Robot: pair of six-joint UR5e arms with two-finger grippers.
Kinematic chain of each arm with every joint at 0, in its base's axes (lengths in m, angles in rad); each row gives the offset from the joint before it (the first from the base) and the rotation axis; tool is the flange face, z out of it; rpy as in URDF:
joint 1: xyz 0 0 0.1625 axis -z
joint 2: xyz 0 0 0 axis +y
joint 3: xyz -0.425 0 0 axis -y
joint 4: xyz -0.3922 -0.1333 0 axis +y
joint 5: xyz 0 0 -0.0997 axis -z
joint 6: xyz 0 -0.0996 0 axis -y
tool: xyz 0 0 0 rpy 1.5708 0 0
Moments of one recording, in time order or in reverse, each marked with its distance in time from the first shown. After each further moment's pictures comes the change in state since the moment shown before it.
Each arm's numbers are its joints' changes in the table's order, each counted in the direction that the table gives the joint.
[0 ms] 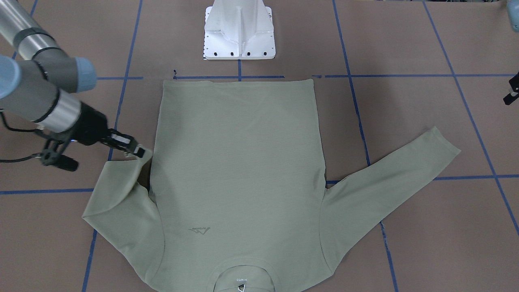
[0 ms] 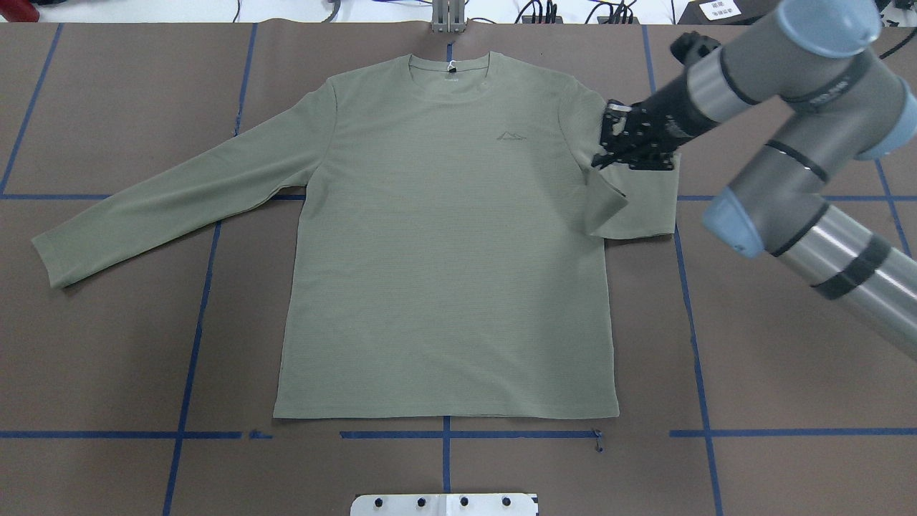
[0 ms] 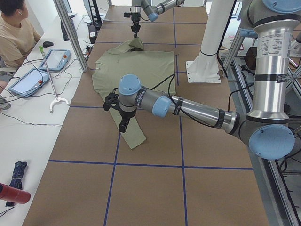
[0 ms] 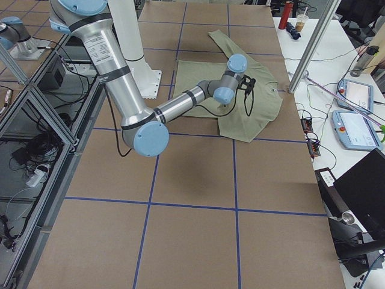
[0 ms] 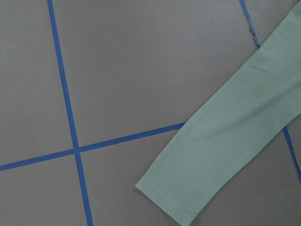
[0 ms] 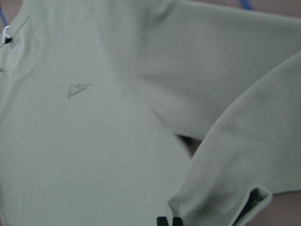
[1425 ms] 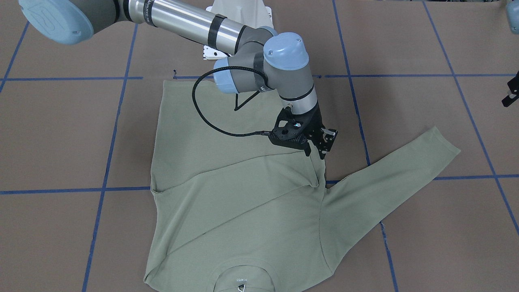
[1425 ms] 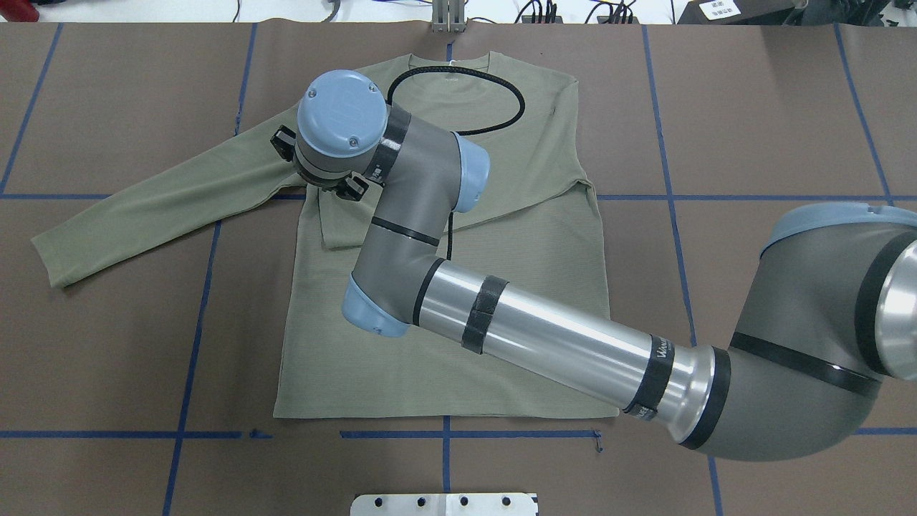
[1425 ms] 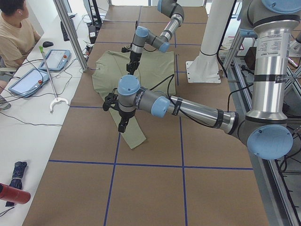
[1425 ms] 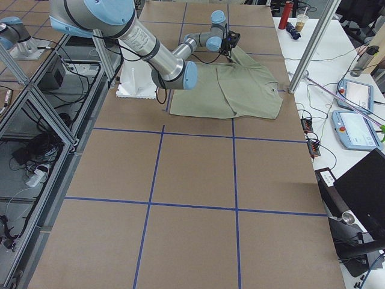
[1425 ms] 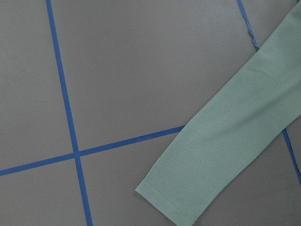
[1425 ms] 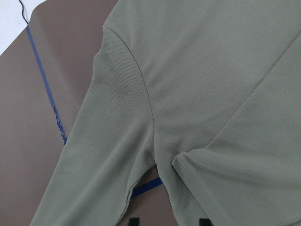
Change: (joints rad) left arm -0.023 0.009 0.024 0.028 0.003 -0.028; right arm 0.365 -0.669 -0.597 0.001 -0.568 0.182
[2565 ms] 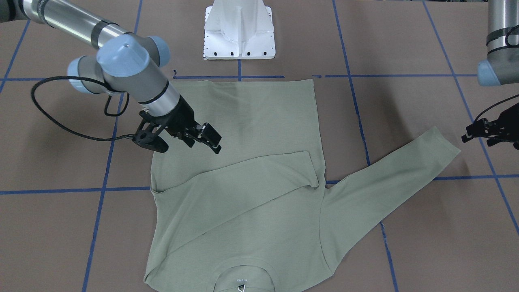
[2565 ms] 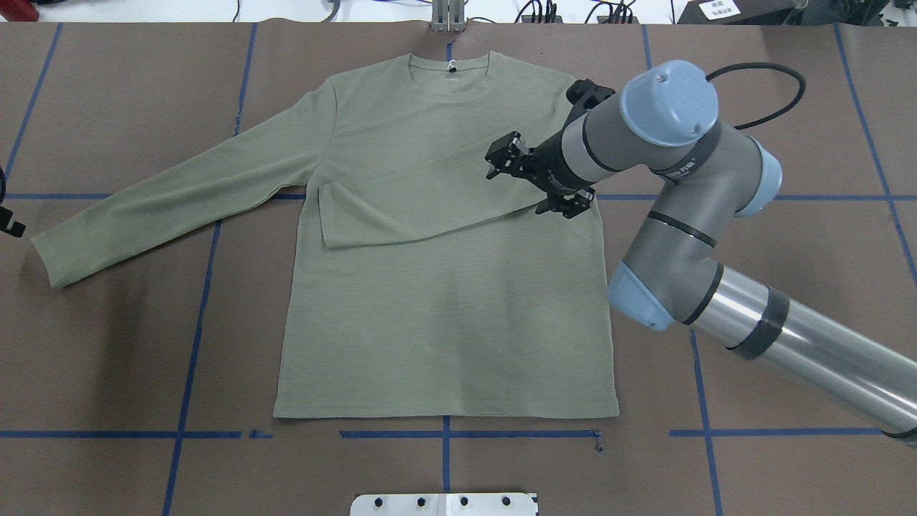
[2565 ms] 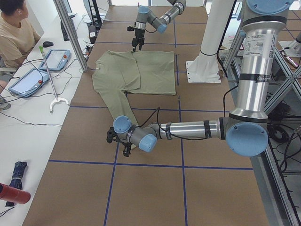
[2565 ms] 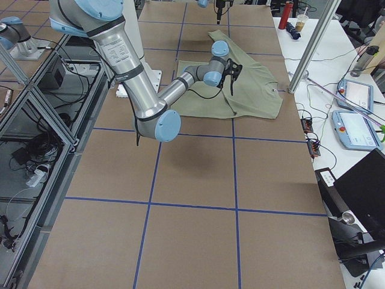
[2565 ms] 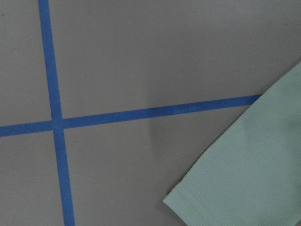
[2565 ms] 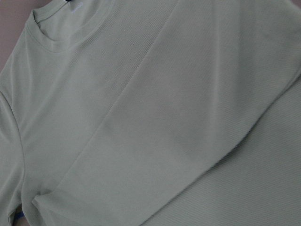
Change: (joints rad) left arm -0.195 0.072 0.500 0.407 -0.022 -0.209; right arm -0.193 0.657 0.637 0.009 0.297 -0.123
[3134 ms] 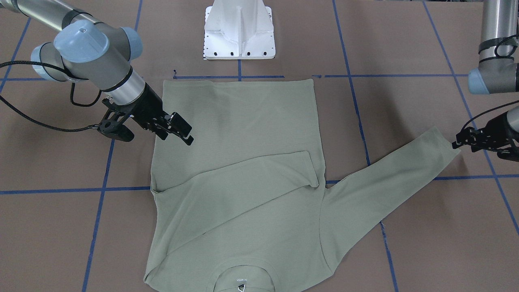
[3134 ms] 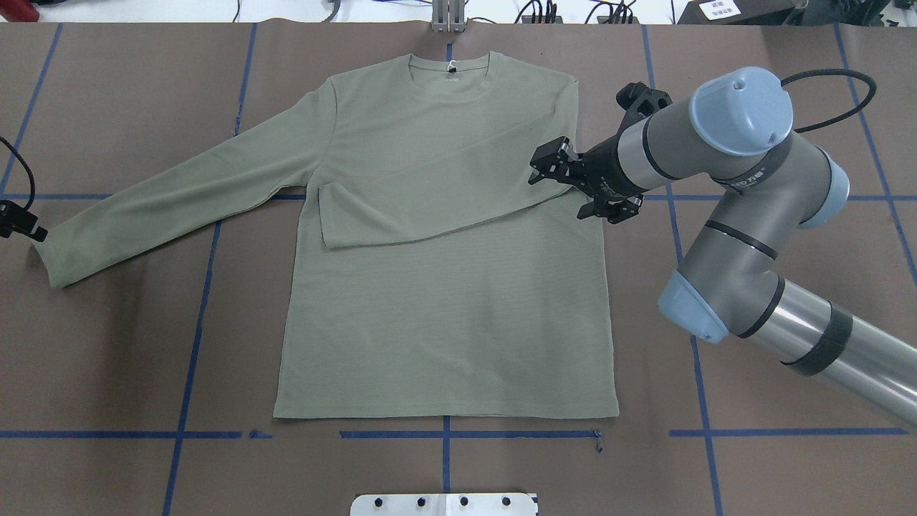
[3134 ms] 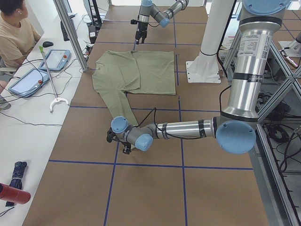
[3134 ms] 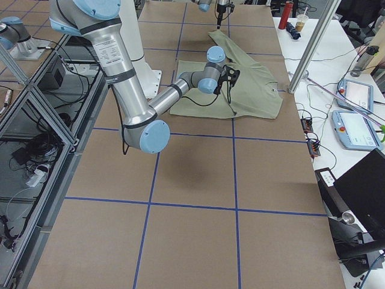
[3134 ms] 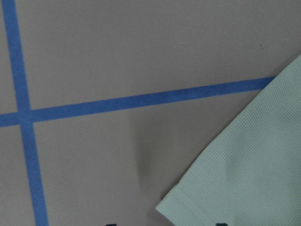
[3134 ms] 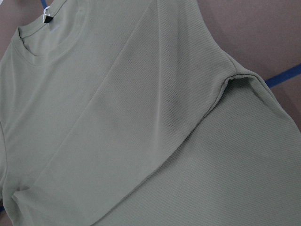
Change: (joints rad) left arm -0.046 0.059 0.077 0.005 -0.002 0.000; right arm -0.028 0.107 0.100 0.003 0.011 -0.017
